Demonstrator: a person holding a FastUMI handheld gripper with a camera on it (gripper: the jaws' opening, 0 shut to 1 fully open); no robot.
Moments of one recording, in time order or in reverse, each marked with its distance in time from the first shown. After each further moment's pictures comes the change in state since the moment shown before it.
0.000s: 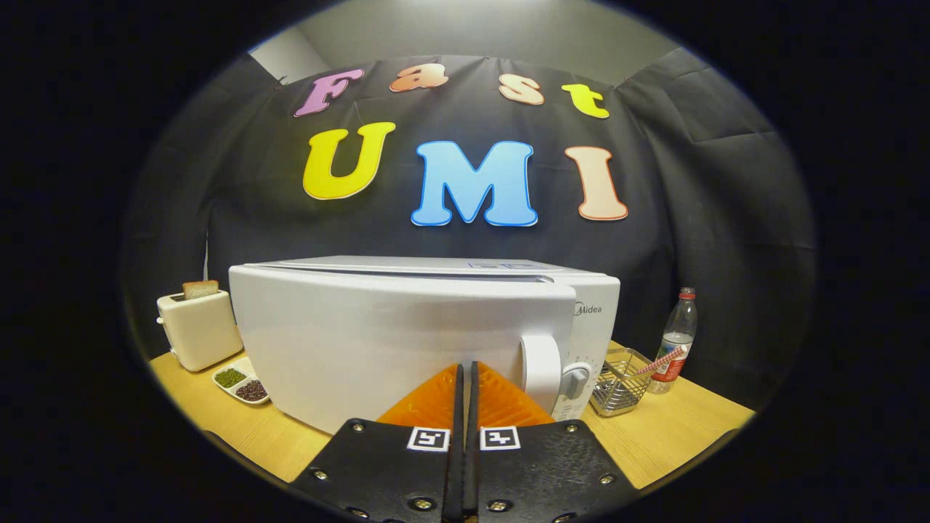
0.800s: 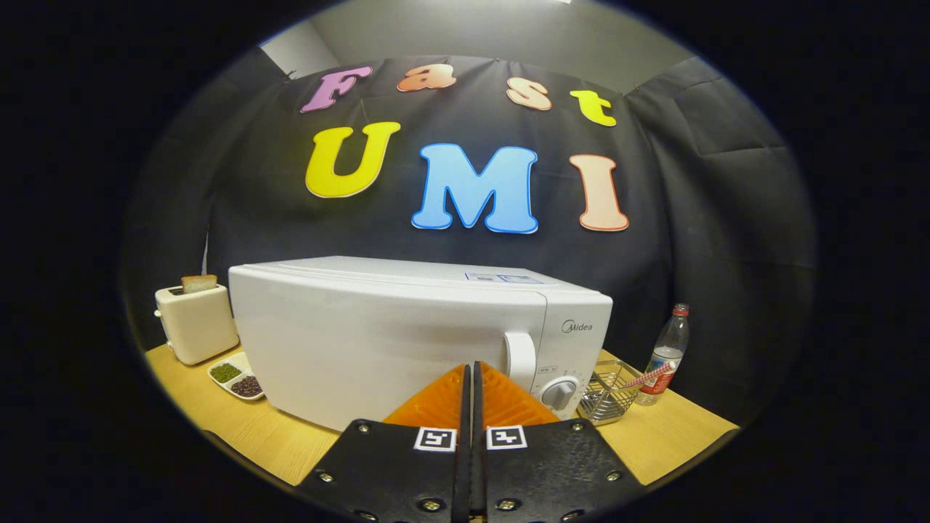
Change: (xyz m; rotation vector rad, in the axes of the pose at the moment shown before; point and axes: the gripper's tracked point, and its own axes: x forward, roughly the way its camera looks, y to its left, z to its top) arm -0.043 -0.002 0.022 -0.062 -0.018 0.028
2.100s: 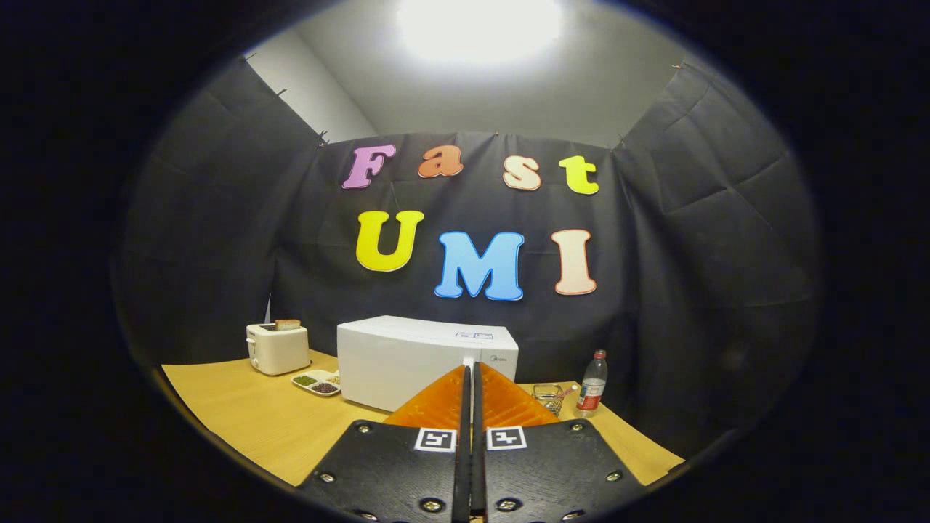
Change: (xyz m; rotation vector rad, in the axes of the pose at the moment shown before) arm -0.258 -0.078 0.080 0.013 -0.216 0.103
